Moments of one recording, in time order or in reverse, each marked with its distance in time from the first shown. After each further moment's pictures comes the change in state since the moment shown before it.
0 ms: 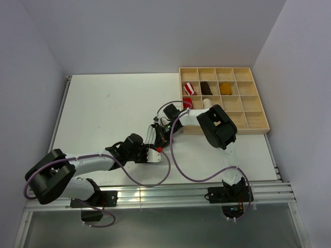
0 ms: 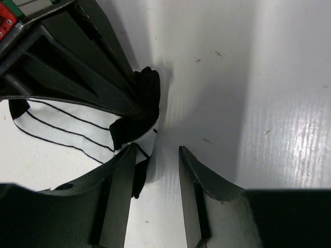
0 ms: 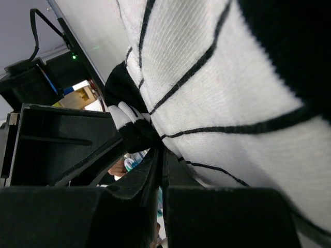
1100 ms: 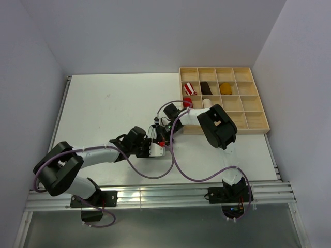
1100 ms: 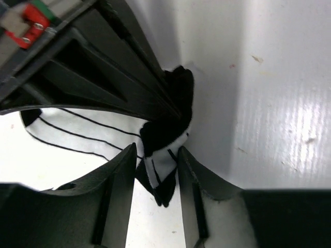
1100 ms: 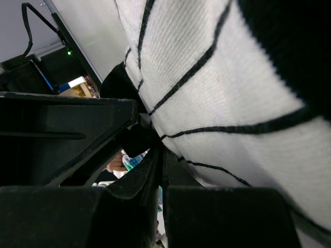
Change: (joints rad) left arm 0.055 0.121 0.127 -0.060 0.029 0.056; right arm -0.004 0.000 0.014 -0.059 0.008 -0.041
